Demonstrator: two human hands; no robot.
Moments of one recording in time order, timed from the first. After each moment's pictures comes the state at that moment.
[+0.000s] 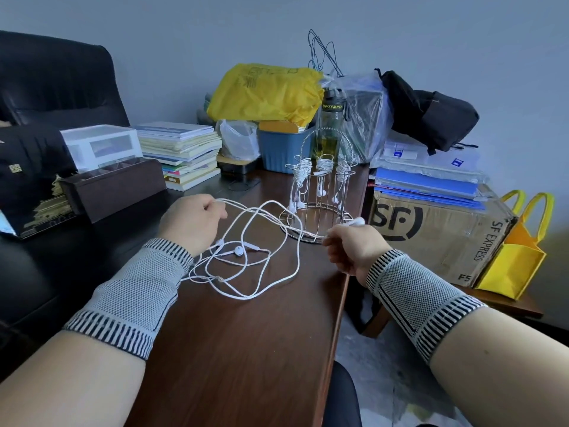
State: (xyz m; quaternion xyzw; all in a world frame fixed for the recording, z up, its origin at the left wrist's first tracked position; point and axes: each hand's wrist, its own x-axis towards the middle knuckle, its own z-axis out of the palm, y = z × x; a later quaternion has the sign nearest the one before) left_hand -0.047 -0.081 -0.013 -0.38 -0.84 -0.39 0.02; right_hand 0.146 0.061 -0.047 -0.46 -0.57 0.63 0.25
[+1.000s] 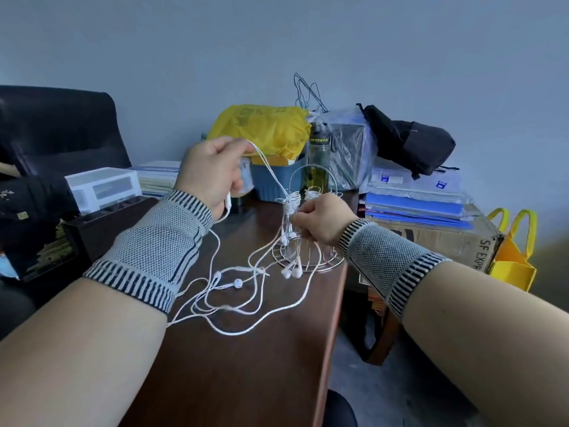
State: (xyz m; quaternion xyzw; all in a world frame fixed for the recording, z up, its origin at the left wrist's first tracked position) left_hand -0.010 -0.043 0.091 -0.42 -0.55 -0.71 -0.13; right_hand 0.127 0.063 0.037 -0.34 -0.85 0.30 0.27
